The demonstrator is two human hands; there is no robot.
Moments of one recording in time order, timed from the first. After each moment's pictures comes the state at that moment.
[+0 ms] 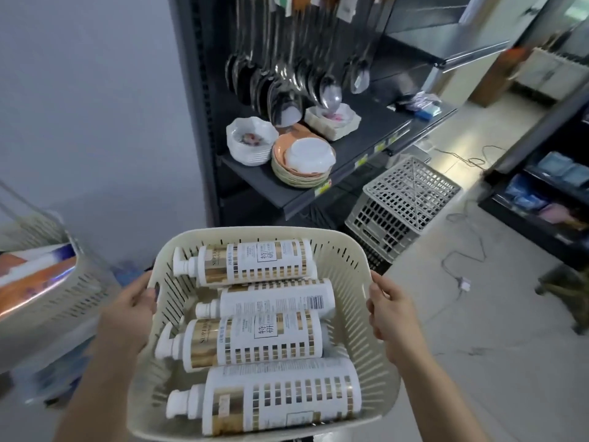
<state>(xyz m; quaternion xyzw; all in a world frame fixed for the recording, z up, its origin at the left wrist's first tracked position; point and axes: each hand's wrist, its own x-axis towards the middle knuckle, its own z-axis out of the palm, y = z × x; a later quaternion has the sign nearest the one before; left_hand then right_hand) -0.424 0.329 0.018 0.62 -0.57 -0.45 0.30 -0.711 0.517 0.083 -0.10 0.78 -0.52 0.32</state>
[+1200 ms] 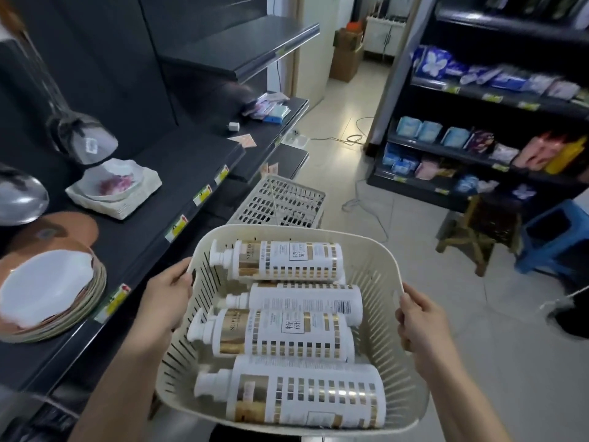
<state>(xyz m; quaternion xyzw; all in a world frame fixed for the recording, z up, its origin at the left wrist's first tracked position) -1.023 0.334 0.065 0.45 -0.66 -0.59 0.13 -1.173 0.653 0.080 0.14 0.78 -0.59 0.17</state>
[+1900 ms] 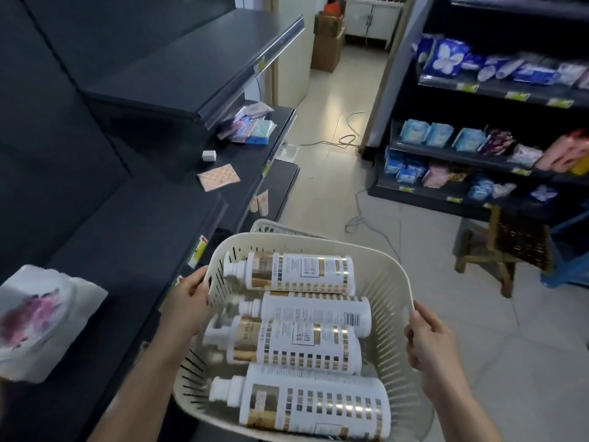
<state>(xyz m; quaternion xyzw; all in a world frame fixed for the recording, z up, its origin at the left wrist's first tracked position) -1.324 0.163 0.038 0.42 -0.73 -0.53 0.08 -1.423 0.486 0.024 0.23 0.75 -0.60 0.14</state>
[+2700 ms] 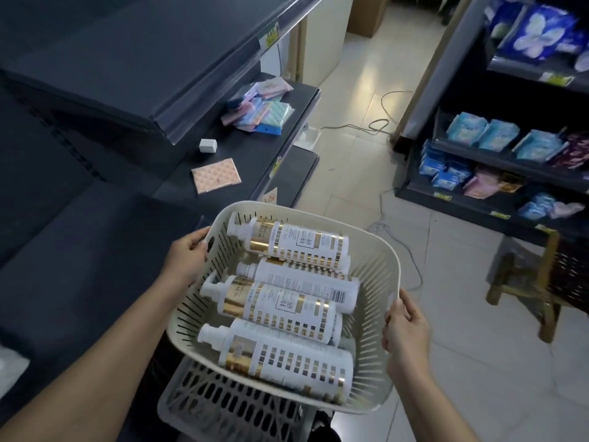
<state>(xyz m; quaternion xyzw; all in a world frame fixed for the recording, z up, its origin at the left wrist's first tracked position) -1.554 0.047 -0.044 0.47 -0.70 -0.53 0.08 -1.633 0.381 -0.058 0.23 0.73 -0.62 0.14</state>
